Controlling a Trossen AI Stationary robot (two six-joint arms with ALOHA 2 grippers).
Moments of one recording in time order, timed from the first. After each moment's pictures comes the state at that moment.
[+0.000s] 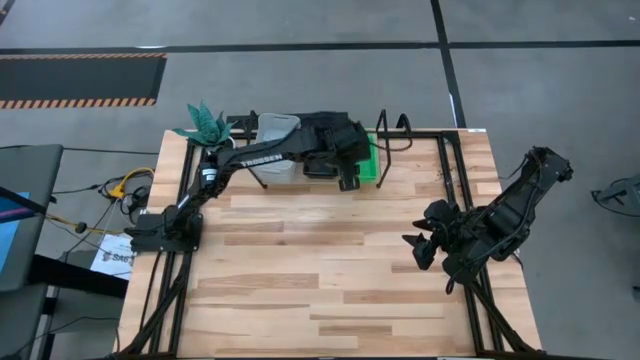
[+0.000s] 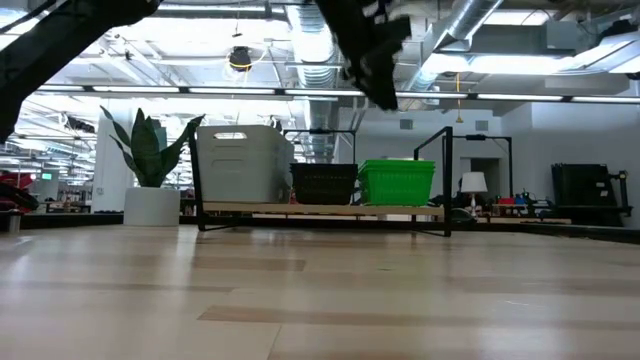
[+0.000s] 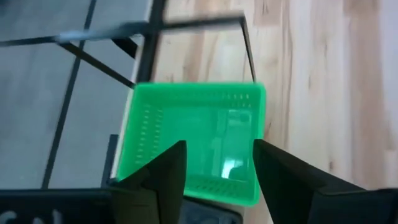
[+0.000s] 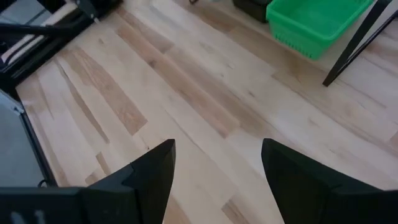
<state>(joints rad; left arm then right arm) 0.21 2.23 2.30 -0.96 -0.23 0.25 0.74 1.20 1.30 -1.28 0.74 1.42</state>
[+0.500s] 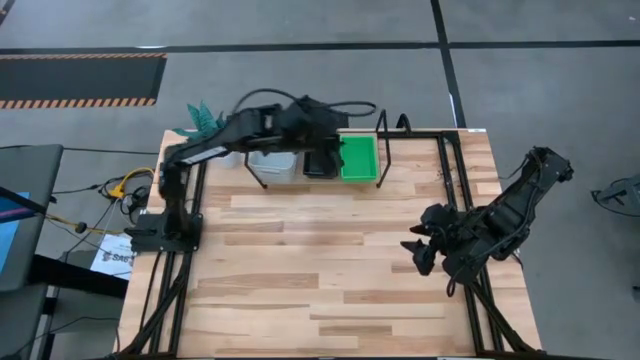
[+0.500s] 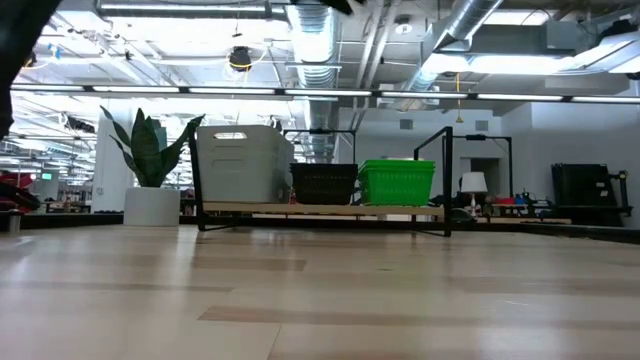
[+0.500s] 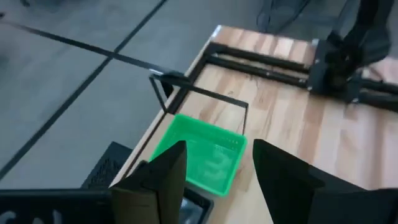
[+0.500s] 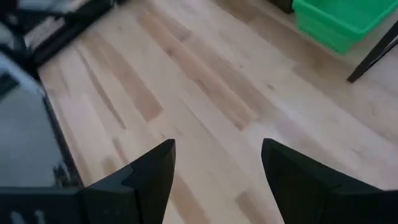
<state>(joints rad) 0.17 1.92 2.32 -1.04 -0.30 -0.09 0.73 1.20 1.30 -1.21 0.69 1.32</state>
